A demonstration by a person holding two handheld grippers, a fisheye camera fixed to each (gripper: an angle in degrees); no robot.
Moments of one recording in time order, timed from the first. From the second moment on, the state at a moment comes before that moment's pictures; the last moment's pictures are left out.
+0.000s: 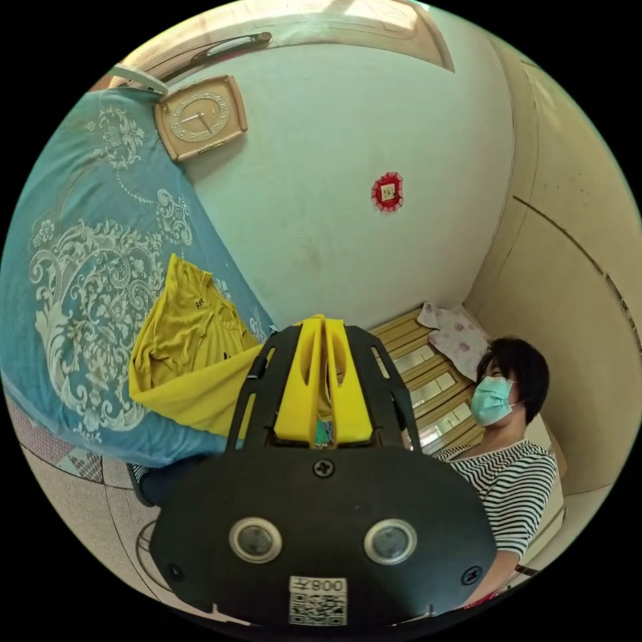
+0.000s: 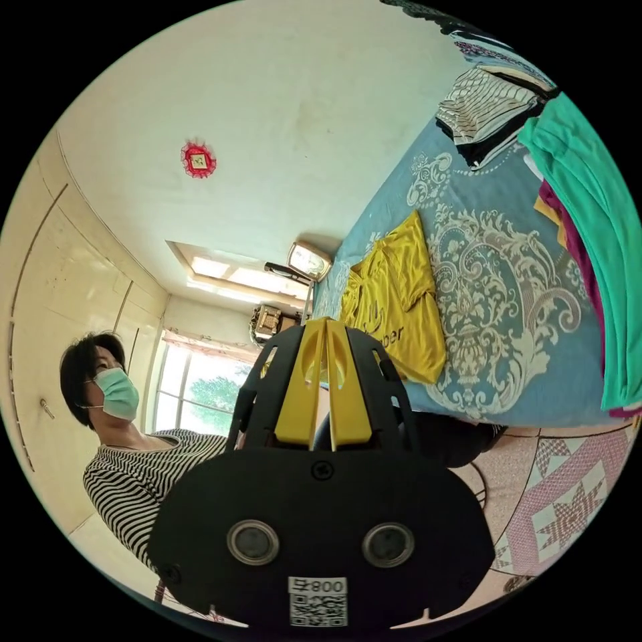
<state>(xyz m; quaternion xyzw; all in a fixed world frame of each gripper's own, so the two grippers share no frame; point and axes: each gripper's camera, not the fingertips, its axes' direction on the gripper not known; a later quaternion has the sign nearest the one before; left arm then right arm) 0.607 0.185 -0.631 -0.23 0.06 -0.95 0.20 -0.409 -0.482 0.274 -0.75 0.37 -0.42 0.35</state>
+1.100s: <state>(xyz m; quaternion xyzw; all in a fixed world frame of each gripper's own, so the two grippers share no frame) 0.811 0.494 -0.383 -0.21 0.07 -0.96 -0.17 0.150 -0.409 0.627 -0.73 0.46 -0.43 0.26</state>
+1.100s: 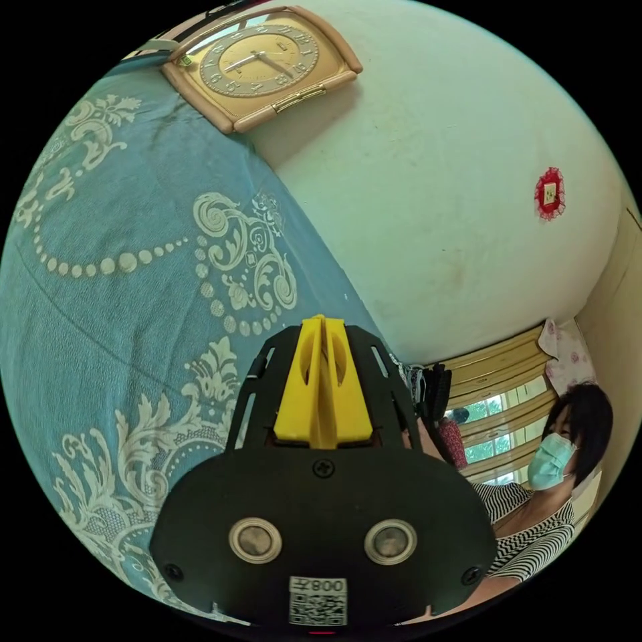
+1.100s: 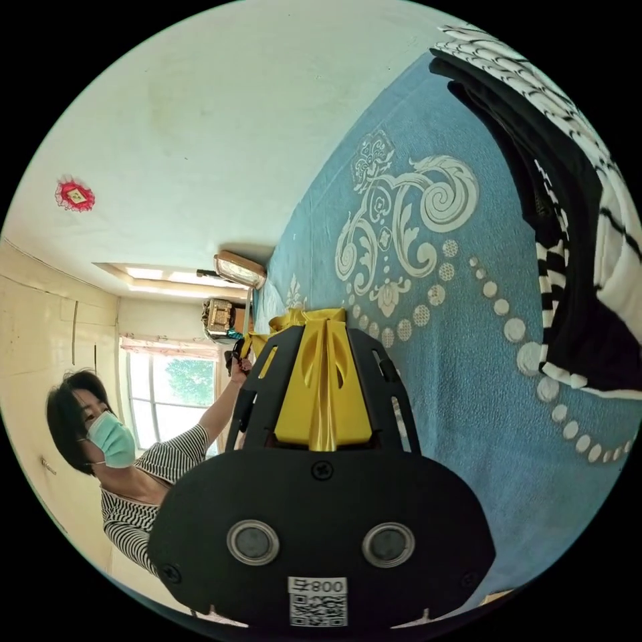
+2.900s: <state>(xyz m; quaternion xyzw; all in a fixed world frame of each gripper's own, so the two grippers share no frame) 0.587 0.526 -0.019 -0.36 0.42 -0.80 0.23 0.356 -0.026 0.254 -0.61 0.24 -0.73 -0.20</state>
